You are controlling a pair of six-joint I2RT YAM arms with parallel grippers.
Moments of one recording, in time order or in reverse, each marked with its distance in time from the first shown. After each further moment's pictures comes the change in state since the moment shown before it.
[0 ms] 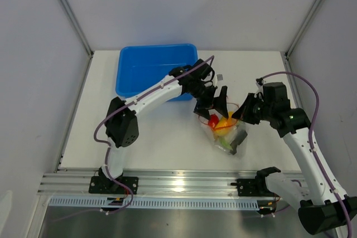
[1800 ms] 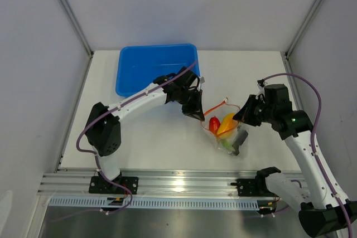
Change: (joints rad) left arm 0.040 -0.258 -0.377 0.152 -0.230 -0.041; right arm 0.000 -0.029 -0.001 -0.029 0.007 0.000
